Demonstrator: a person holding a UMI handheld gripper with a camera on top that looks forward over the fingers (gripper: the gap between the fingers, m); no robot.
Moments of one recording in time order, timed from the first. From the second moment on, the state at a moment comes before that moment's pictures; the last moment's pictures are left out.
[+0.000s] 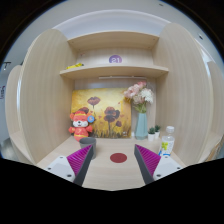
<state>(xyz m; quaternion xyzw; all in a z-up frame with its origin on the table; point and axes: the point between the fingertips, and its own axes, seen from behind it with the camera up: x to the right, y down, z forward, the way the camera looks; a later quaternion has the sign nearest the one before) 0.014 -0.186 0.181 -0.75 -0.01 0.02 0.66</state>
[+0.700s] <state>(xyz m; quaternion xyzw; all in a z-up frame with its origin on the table) 0.268 -0.068 0.075 -0.77 0.08 -0.08 0.63</state>
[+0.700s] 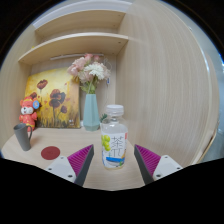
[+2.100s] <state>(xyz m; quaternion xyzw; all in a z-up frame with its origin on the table) 0.052 0.041 0.196 -0.54 -0.39 -0.47 0.57</state>
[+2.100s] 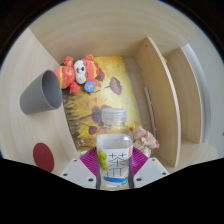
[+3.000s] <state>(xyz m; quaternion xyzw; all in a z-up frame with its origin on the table) -0.054 0.060 0.206 -0.23 -0.59 -0.64 0.44</state>
